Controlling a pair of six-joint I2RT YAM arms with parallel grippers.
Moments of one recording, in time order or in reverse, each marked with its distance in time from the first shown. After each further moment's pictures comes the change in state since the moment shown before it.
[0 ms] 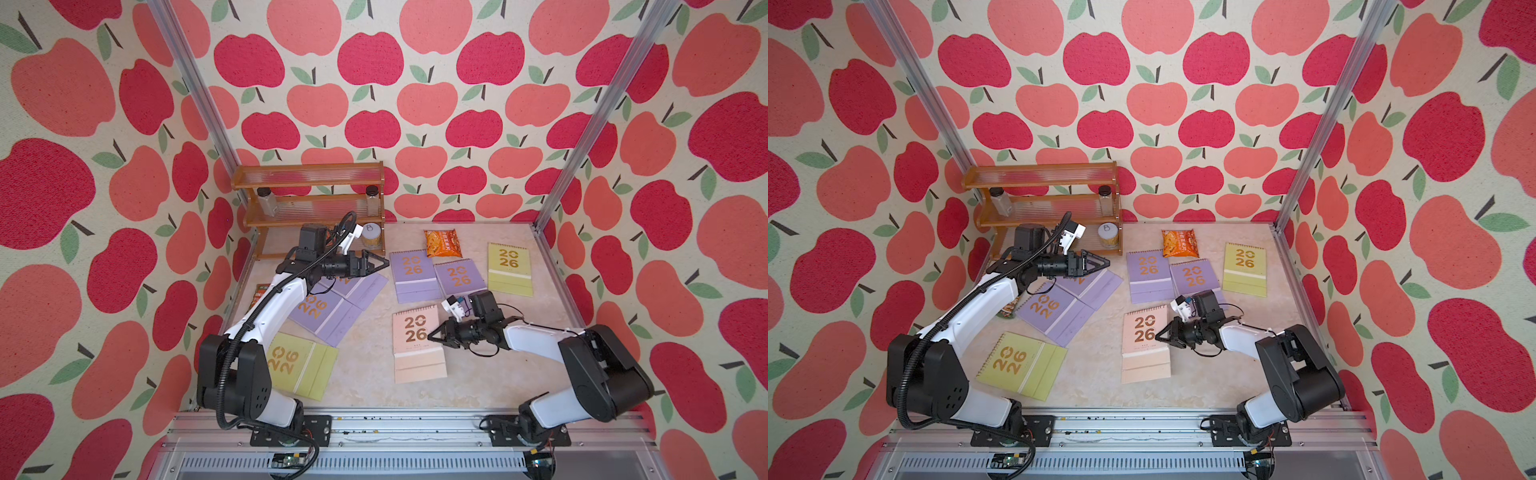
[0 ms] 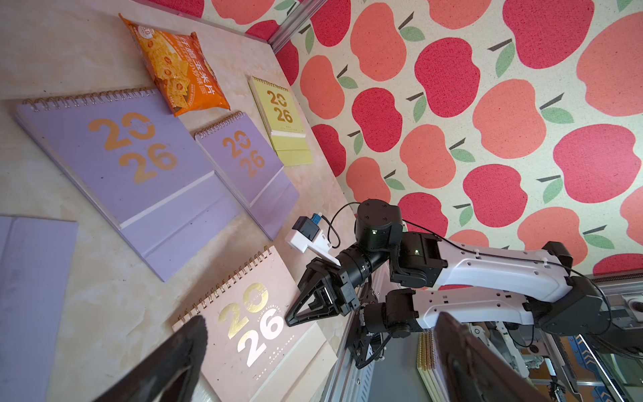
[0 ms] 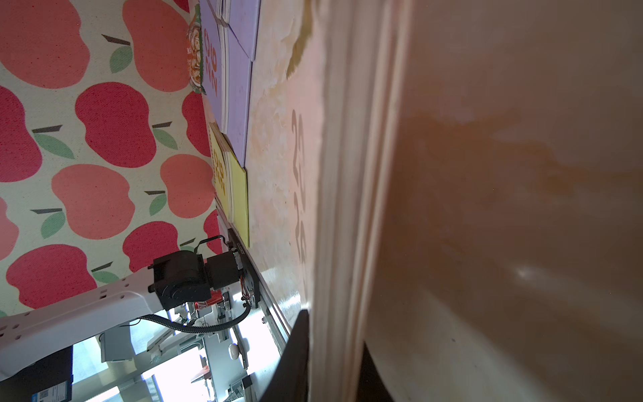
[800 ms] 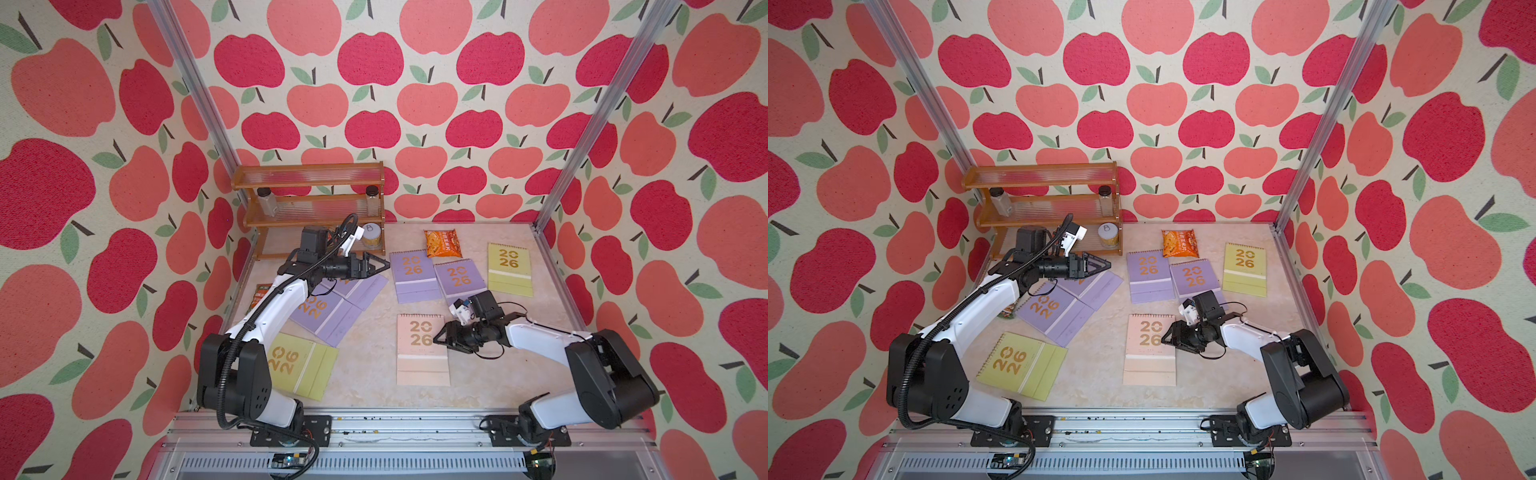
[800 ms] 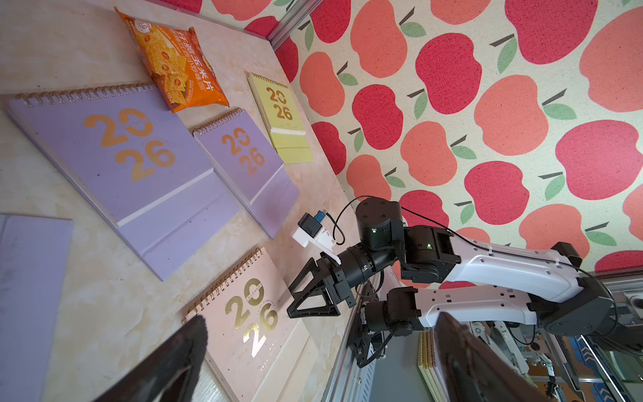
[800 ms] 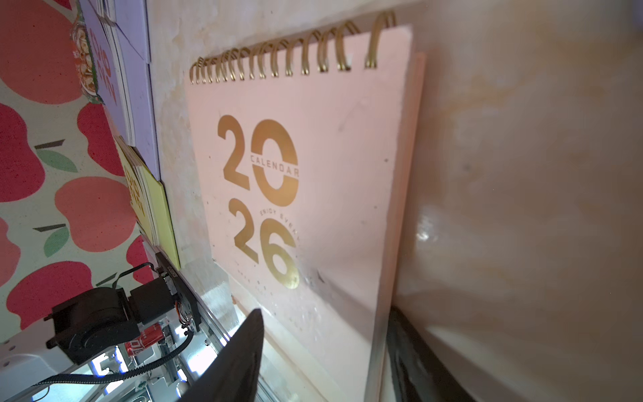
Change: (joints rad) left arm -0.007 0.000 -0.016 0.018 0.000 0.000; right arm 0.000 -0.046 0.051 -0.246 0.218 -0.092
